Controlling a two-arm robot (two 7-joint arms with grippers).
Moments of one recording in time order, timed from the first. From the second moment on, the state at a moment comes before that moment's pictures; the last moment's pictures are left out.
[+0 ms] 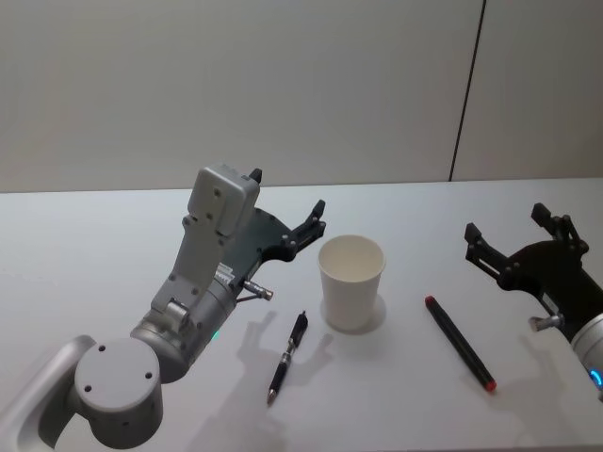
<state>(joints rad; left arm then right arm) -0.24 0.38 0.45 -1.63 -0.20 0.01 -0.01 -0.01 0.34 -0.23 -1.77 0.29 0.03 0.07</state>
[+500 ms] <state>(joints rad) -0.24 0.38 0.45 -1.63 -0.20 0.01 -0.01 -0.01 0.34 -0.23 -1.77 0.29 0.04 0.07</state>
